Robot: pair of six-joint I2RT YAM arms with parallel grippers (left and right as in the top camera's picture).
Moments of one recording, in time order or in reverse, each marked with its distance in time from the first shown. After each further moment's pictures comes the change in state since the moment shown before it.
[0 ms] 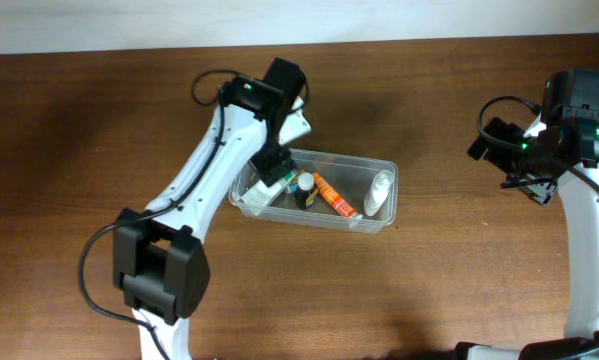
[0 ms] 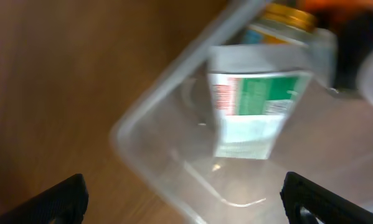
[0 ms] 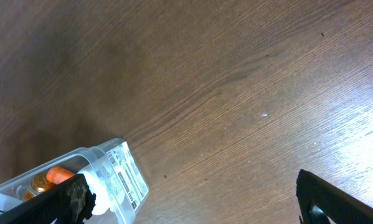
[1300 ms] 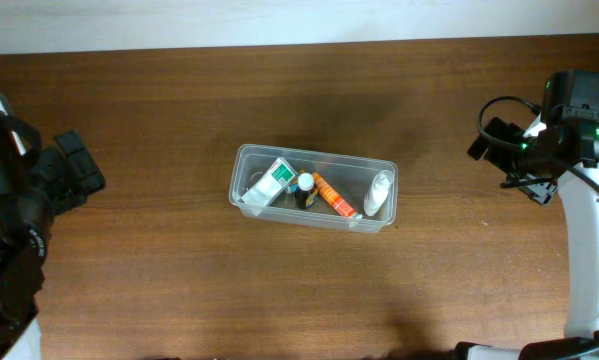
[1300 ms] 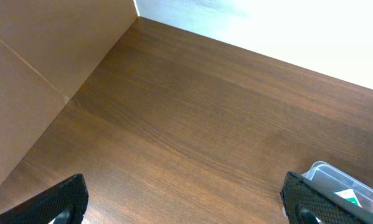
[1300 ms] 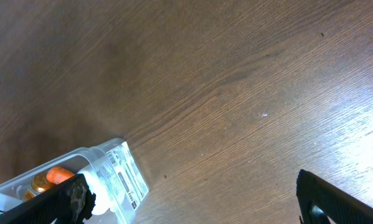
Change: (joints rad) left arm 0.526 -0.797 0.092 -0.181 -0.106 -0.691; right arm 0.000 0.000 0.000 0.000 0.000 0.000
